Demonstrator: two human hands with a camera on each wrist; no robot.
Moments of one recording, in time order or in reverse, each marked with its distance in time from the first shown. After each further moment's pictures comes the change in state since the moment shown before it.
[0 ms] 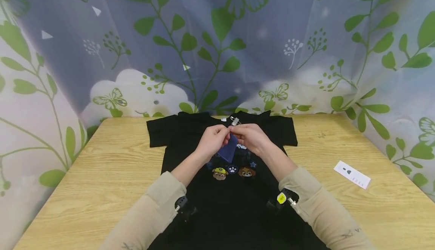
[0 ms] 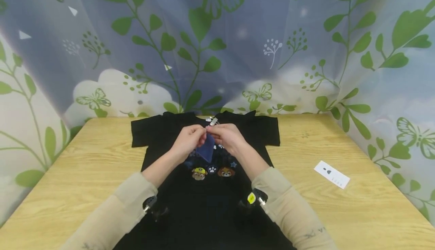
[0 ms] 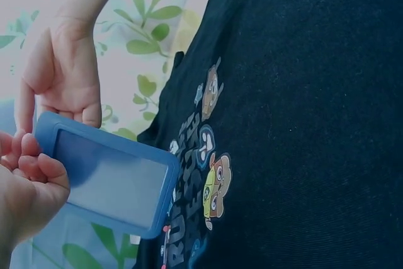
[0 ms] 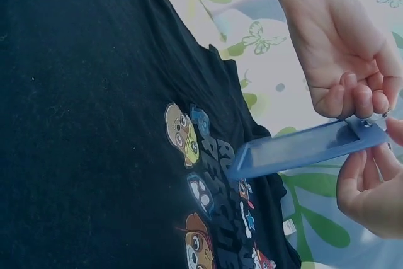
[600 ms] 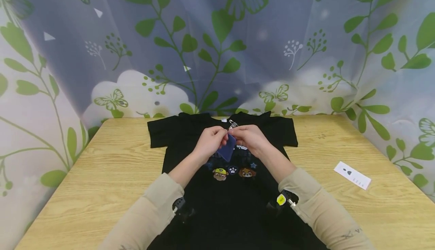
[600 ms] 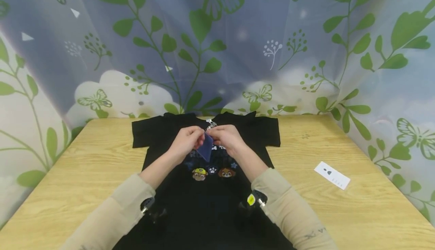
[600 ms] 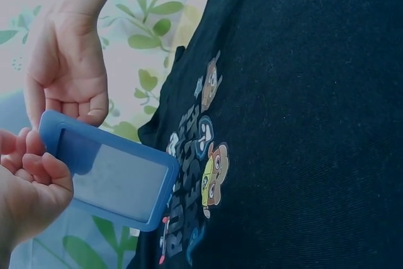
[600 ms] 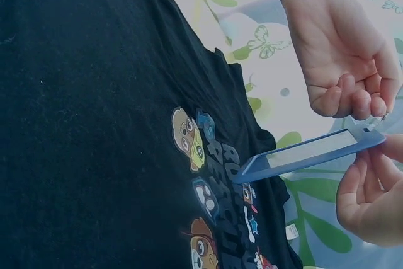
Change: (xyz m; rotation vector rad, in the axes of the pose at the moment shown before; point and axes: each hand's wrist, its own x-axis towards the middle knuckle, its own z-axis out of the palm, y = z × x) left_hand -0.003 0.000 -0.005 0.023 0.014 -0.017; right_hand -0.002 0.003 0.005 -0.198 0.072 -0.046
